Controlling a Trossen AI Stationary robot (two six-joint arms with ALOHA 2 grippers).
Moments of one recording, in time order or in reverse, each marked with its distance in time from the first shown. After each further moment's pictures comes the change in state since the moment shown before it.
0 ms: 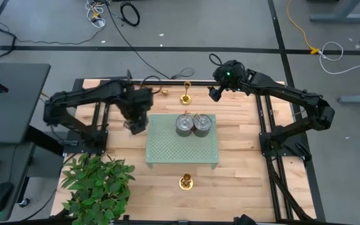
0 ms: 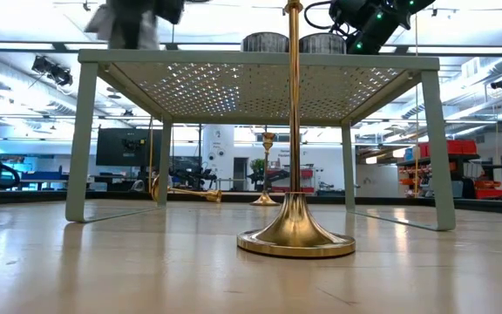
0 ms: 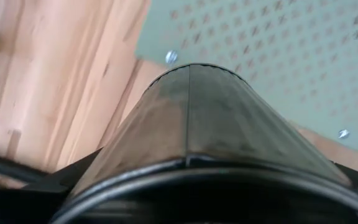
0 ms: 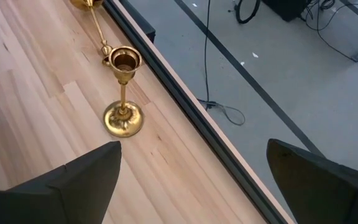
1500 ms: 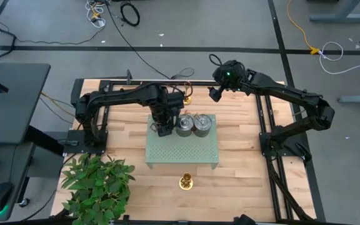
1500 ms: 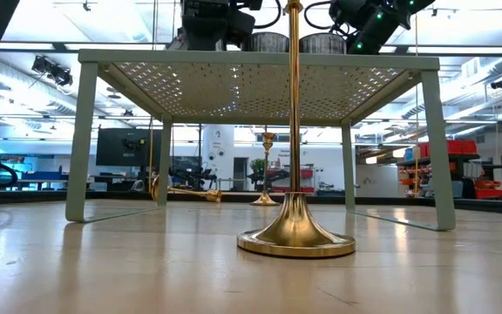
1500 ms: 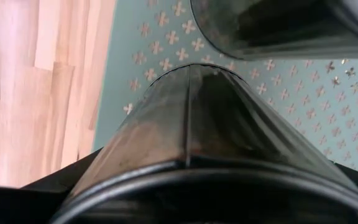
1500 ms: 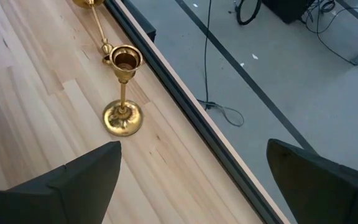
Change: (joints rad) left arm -0.020 0.382 0.259 0.130 0.058 0.140; right arm 0.000 0.000 0.000 0.000 -0.001 -0.019
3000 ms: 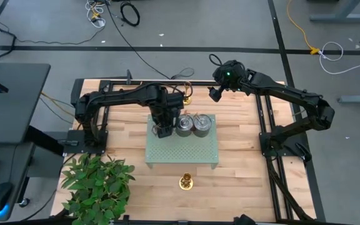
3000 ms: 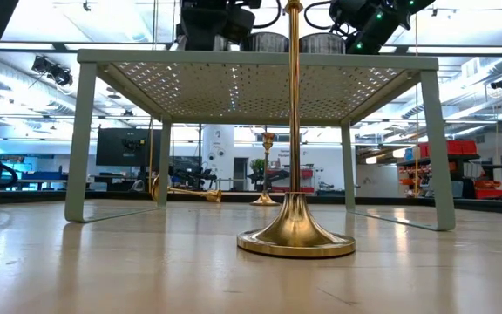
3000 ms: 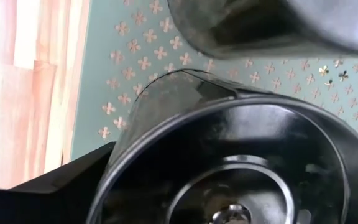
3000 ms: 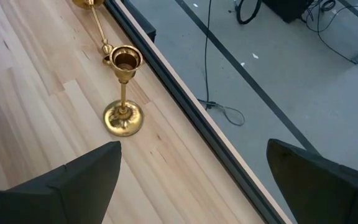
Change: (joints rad) left arm -0.006 -0.003 0.000 -0.007 0.052 -0.008; right arm 0.000 0.000 0.000 0.000 -0.001 0.008
